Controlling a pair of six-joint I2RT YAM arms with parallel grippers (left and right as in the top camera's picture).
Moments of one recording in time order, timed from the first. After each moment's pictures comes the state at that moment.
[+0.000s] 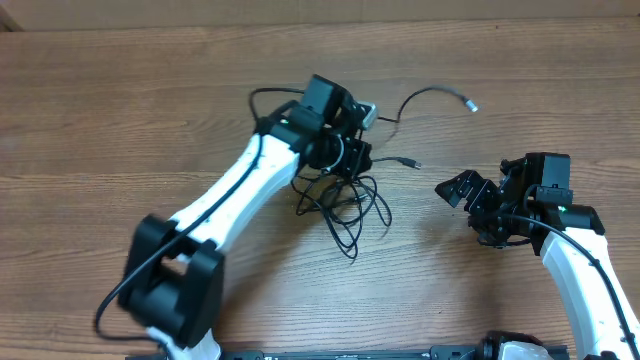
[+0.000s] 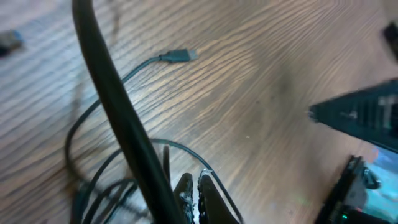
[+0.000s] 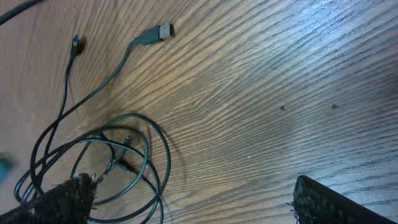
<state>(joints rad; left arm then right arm) -0.51 1.82 1.43 -0.66 0.52 -0.16 -0.14 1.26 0.74 -0.67 -0.49 0.54</state>
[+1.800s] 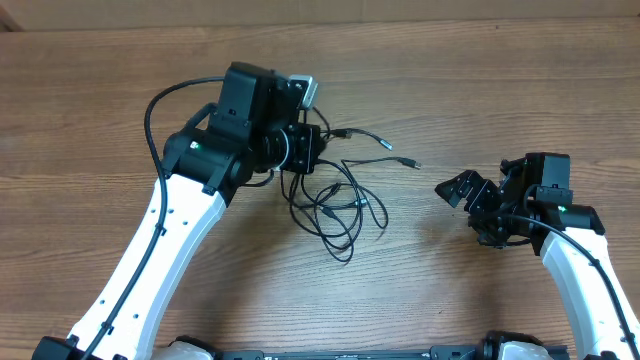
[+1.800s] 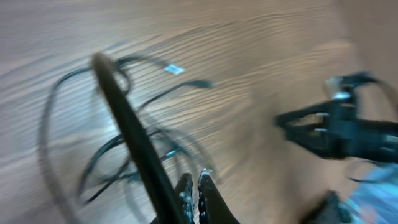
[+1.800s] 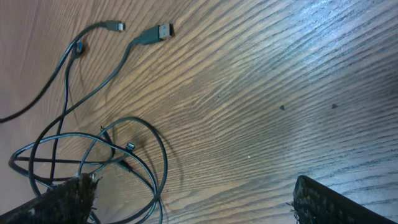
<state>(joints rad) -0.39 1.46 1.43 -0.85 0.40 -0.28 -0.14 1.26 0.74 -0.67 -0.49 0.54</state>
